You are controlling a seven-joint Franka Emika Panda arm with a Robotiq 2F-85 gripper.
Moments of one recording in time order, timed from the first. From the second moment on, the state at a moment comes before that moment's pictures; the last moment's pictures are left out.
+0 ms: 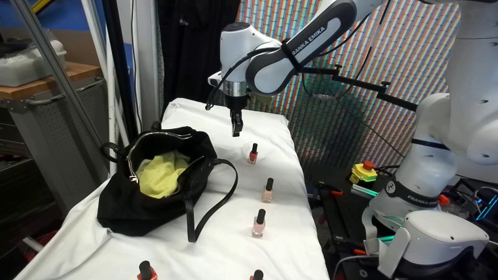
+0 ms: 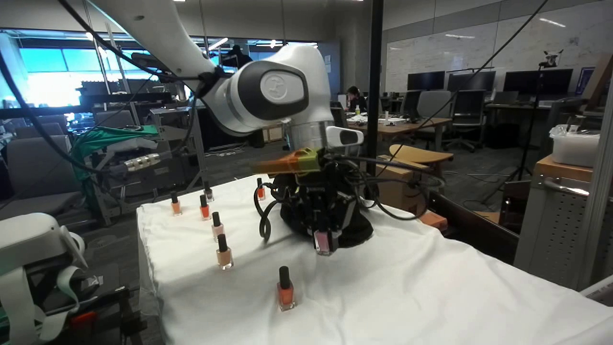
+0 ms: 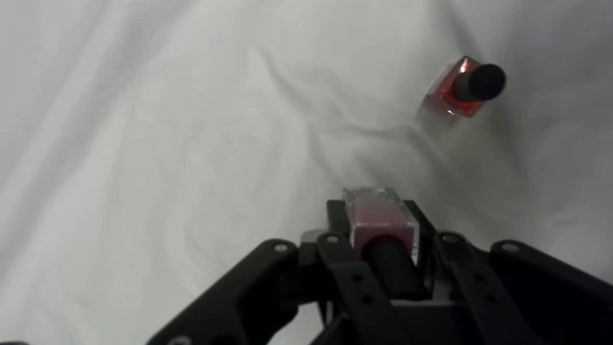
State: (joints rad) arm -0.08 0.27 -0.10 -2.09 -0.34 2.35 -0.30
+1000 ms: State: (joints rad) arm 0.14 0.03 0.12 -2.21 -0.53 2.40 -0.04
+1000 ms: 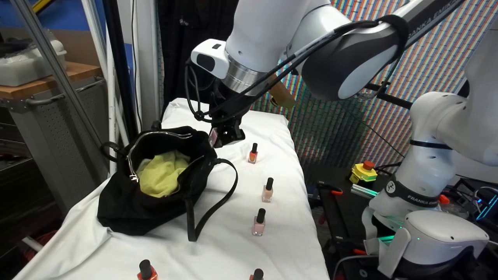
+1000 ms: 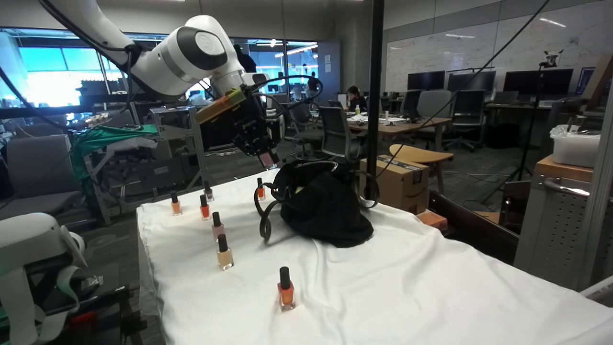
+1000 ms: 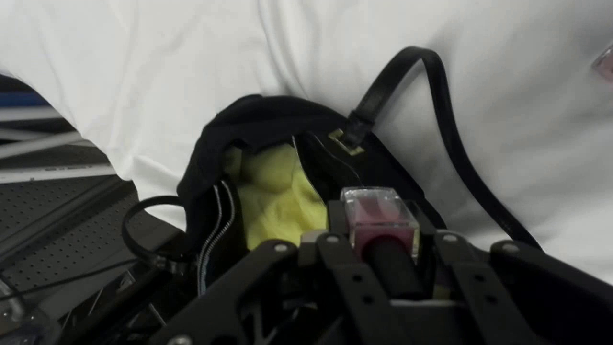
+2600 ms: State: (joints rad) arm 0.21 0.43 0.02 -1.83 -0.58 2.56 0.01
